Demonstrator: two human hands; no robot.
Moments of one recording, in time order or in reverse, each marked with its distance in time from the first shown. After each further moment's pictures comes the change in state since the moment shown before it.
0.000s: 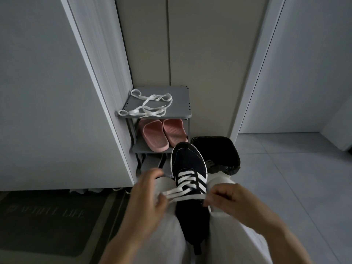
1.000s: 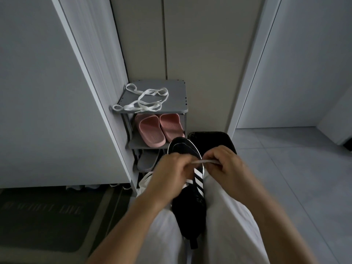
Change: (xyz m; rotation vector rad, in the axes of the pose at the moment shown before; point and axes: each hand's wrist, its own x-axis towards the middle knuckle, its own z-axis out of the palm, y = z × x) left_hand 0.061 0.046 0.020 -0.017 -0.166 0.200; right_hand 0.034 -0.011 -0.011 -0.232 0.354 -0.317
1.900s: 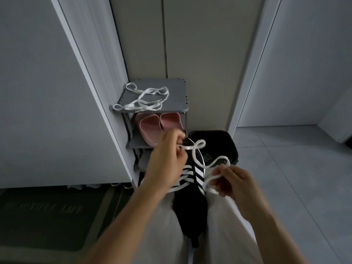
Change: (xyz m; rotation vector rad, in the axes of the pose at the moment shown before) left_hand 0.015 0.002 -0.010 -0.013 0.154 -0.160; right_hand -0.027 0.016 0.015 0.851 0.120 0.645
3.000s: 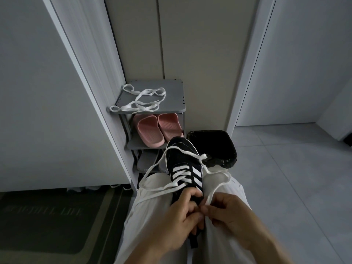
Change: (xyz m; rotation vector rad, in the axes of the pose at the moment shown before) left_hand -0.088 -0.011 0.029 -0.465 -0.566 -0.220; right_hand -0.027 0.033 -0.006 -0.210 -0.274 0.140
